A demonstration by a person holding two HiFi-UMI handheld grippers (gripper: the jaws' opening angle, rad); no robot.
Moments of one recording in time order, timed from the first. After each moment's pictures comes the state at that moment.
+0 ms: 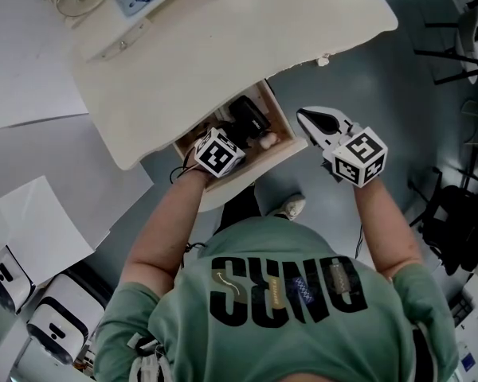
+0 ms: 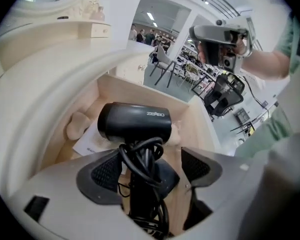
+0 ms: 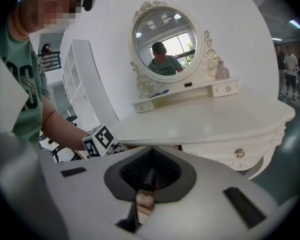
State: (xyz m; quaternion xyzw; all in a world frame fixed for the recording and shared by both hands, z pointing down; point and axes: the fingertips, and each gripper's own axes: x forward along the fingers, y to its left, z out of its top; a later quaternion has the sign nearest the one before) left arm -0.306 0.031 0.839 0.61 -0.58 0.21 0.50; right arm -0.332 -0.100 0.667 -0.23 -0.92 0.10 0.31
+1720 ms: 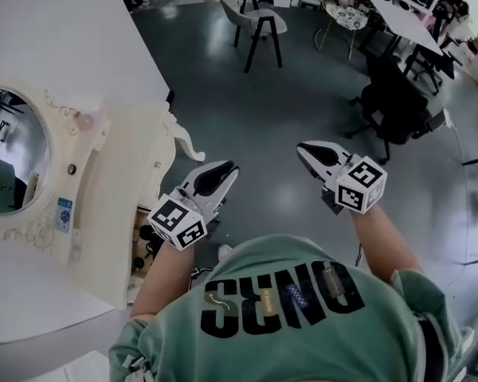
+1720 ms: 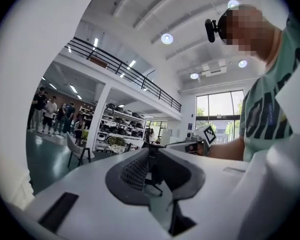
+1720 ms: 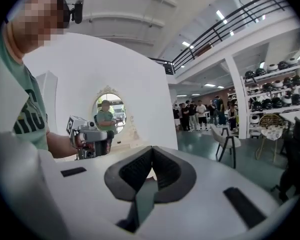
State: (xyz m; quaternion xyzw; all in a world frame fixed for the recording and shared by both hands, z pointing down) left arm 0.006 -0.229 0.361 0.91 -0.41 -0.05 0.09; right arm 0.127 -0.307 0.373 0.20 -0.97 0.09 0.10
